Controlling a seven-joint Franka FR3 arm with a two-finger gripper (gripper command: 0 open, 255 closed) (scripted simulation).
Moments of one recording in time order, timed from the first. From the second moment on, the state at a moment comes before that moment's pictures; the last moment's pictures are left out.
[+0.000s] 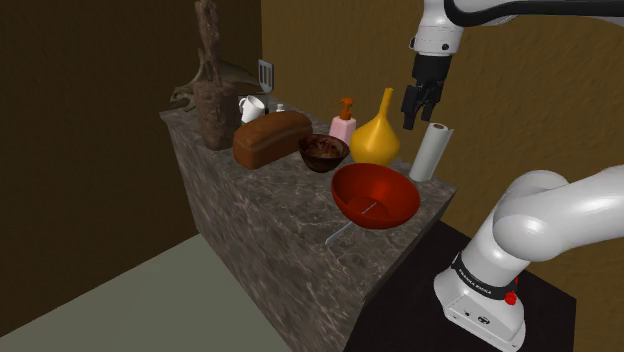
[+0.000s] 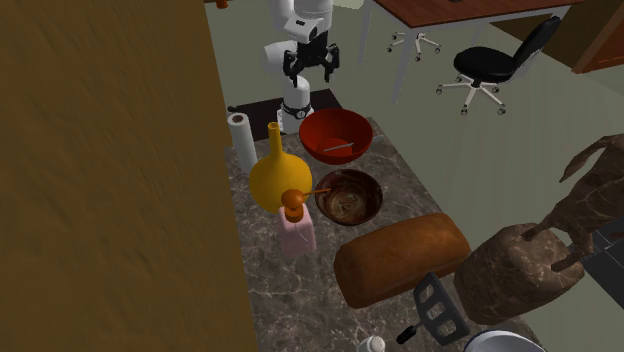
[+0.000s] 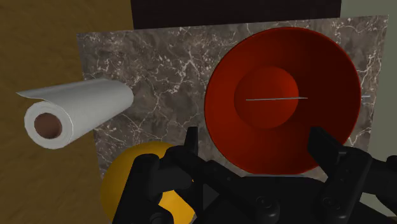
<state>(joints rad) -0.01 -0.74 -0.07 -2.39 -0.05 1.54 -0.02</state>
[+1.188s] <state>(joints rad) 0.00 -0.27 -0.24 -2.16 -0.08 1.96 -0.28</state>
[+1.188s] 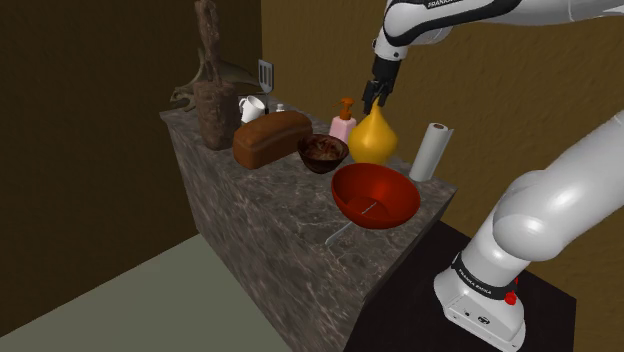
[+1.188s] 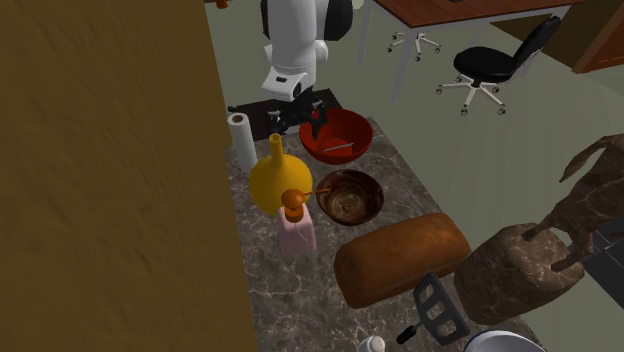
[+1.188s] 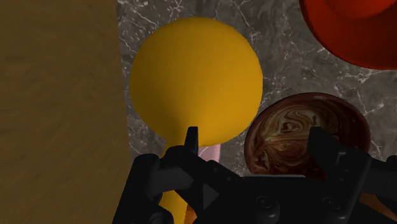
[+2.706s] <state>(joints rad) -0.02 0.13 -0.30 -1.89 0.07 2.19 -0.49</state>
